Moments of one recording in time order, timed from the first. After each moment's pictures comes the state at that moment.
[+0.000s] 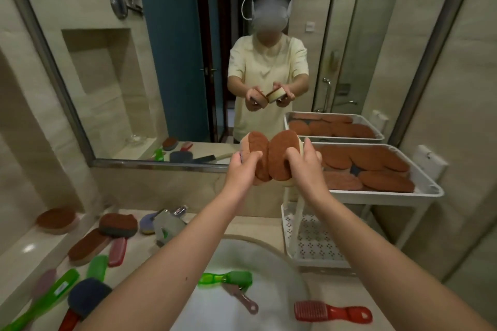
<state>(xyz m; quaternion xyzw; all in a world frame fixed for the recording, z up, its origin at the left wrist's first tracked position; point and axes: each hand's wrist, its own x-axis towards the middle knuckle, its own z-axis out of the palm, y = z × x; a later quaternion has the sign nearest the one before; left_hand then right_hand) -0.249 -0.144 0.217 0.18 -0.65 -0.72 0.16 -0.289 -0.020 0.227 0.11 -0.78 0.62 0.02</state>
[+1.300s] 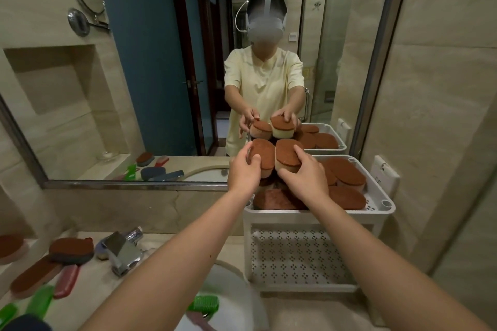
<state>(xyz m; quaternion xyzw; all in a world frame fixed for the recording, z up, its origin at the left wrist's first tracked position) -0.371 -0.047 0.203 0.16 -0.78 -0.56 0.24 -0.401 0.089 0.202 0.12 -0.89 0.43 0.11</state>
